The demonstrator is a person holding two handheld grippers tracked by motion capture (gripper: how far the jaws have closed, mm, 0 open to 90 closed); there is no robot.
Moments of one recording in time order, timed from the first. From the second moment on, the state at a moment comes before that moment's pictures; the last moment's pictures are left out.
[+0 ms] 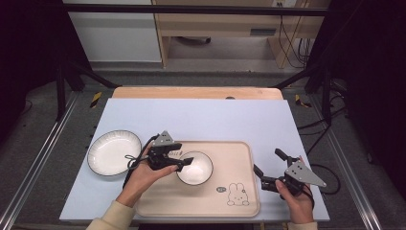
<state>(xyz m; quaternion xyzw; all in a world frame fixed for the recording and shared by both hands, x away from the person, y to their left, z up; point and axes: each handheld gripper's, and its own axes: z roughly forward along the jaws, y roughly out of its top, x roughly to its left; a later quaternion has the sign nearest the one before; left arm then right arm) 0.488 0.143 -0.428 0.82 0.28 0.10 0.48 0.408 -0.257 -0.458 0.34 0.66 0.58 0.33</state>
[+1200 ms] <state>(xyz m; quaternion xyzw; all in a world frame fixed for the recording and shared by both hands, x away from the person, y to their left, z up) 0.466 0.195 -0.403 0.78 0.26 0.18 0.54 0.406 -0.260 -0.457 0.35 0.66 0.58 0.34</state>
